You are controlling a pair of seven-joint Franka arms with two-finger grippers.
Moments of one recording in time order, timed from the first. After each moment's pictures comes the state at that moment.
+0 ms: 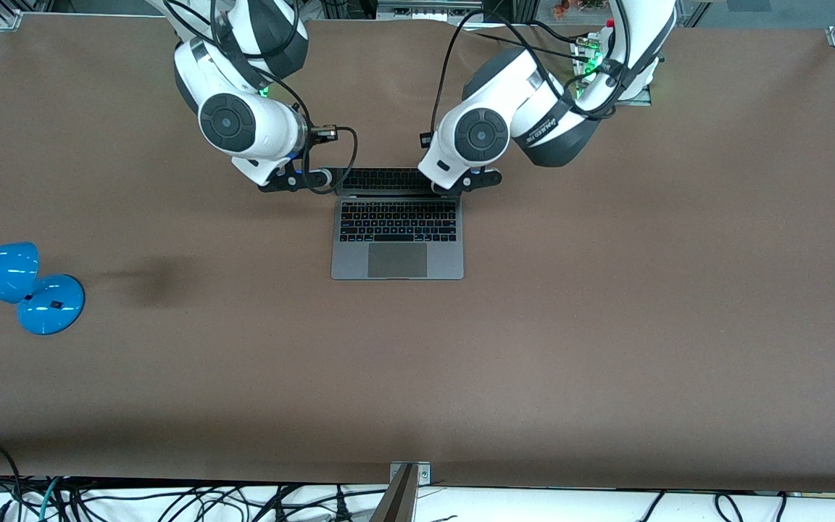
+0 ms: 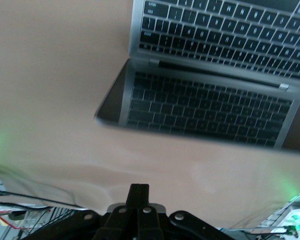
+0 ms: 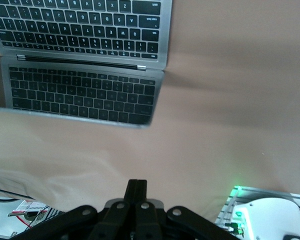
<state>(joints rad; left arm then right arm) -0.28 0.46 -0.52 -1.67 -0.27 1.73 -0.93 0.12 0.18 0.47 -1.95 0.27 1.72 0.42</state>
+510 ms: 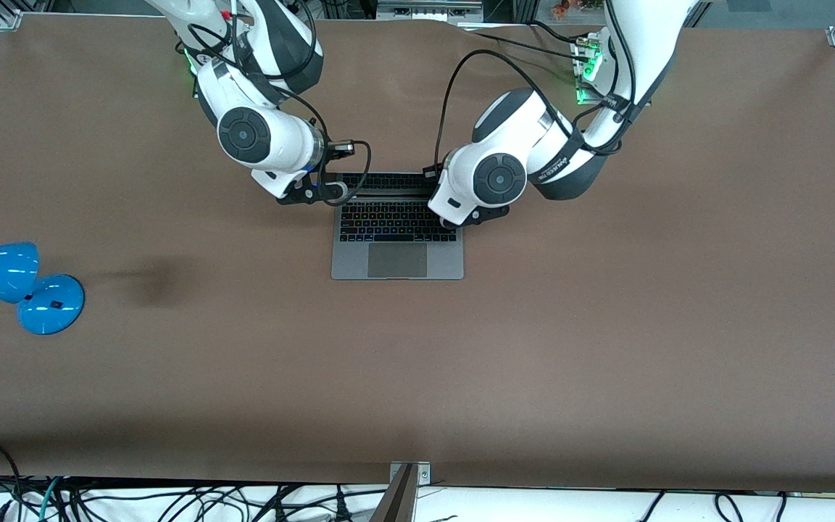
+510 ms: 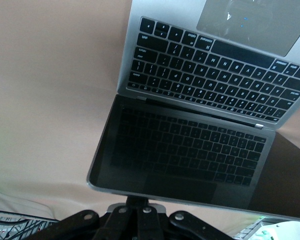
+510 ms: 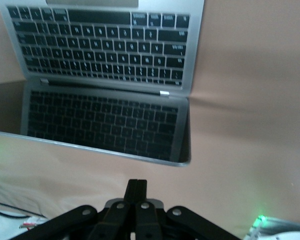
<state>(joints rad) -0.27 0.56 -0.48 -1.57 -0.27 1.75 -0.93 0.14 0.23 0.47 -1.95 0.28 1.88 0.42</state>
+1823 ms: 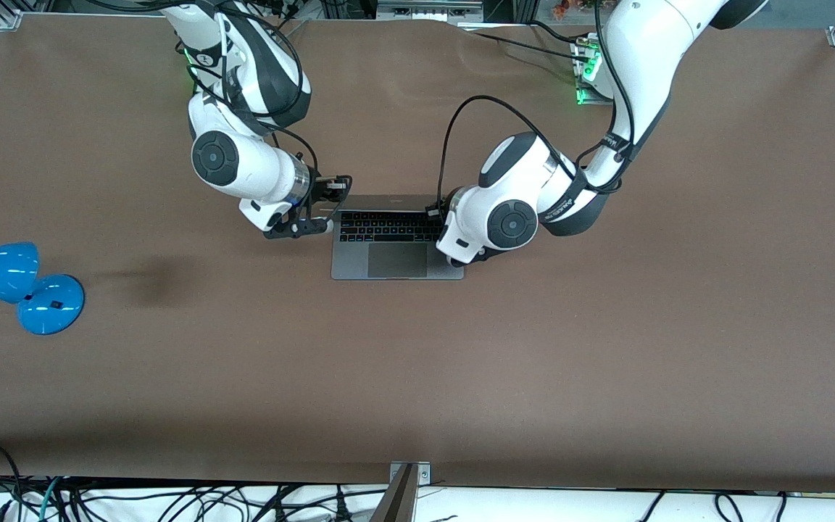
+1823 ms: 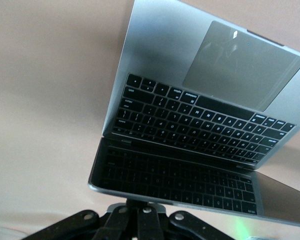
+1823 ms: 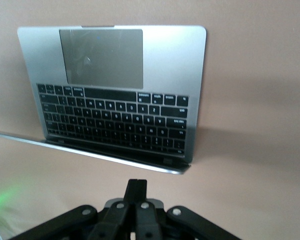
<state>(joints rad) -0.27 0.68 -0.43 -1.46 -0.25 1.81 -0.92 0.12 0.30 0.43 -1.95 0.28 2.11 0.33</state>
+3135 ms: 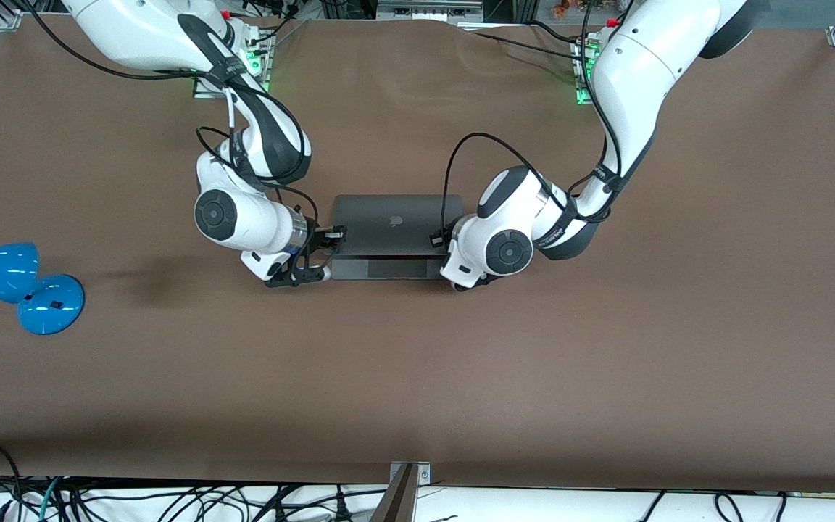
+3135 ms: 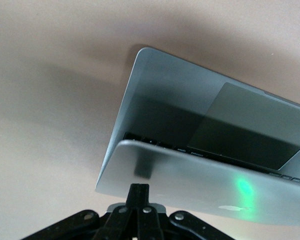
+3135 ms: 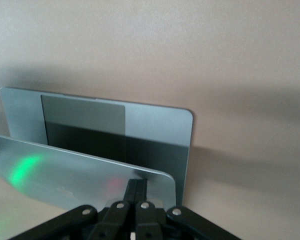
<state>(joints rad) -0.28 0.82 -0.42 -1.40 -0.17 1.90 -0.92 0.13 0.55 0.37 -1.78 0.20 2.23 0.25</state>
